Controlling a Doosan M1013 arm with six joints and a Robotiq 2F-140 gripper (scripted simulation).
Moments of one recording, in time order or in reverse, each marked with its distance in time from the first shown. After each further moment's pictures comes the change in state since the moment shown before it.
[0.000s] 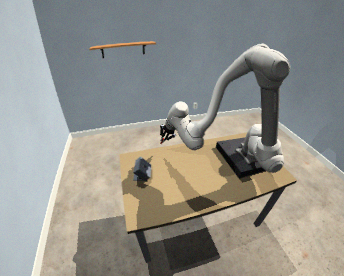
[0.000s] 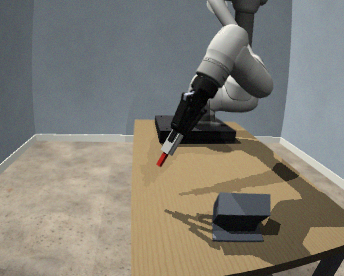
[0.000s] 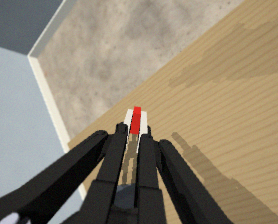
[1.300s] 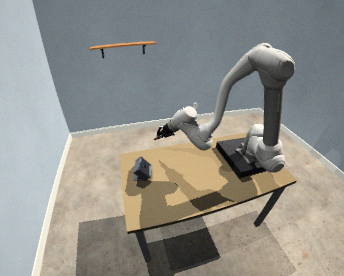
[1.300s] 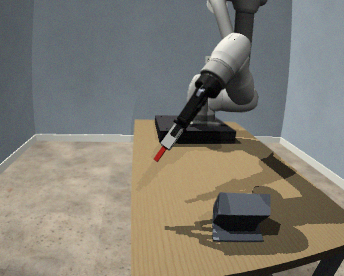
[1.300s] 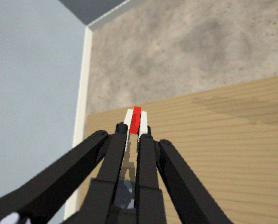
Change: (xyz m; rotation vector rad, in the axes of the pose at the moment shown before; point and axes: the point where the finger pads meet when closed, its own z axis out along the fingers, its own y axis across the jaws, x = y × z) arm -0.015 -0.038 -0.015 0.256 -0.004 -0.404
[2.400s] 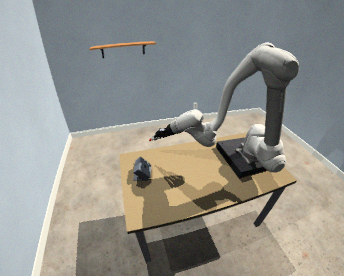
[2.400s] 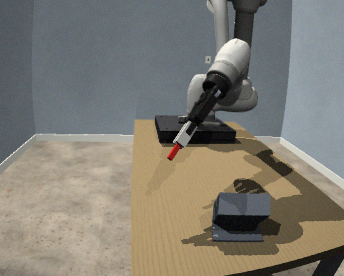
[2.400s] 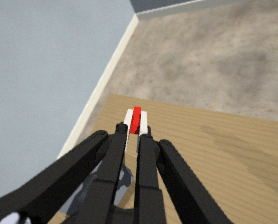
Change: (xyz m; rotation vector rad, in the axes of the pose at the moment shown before) arm -0.028 -0.027 -0.018 0.189 -0.027 -0.355
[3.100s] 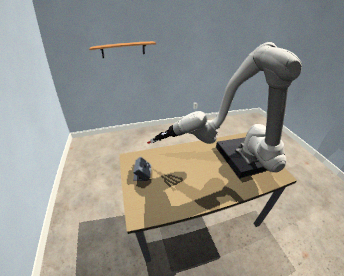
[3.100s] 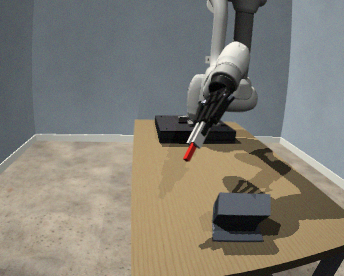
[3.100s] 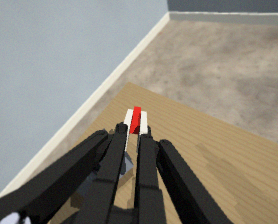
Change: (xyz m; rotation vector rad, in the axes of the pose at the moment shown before) arm -0.025 -0.019 -0.013 0.114 -0.029 -0.240
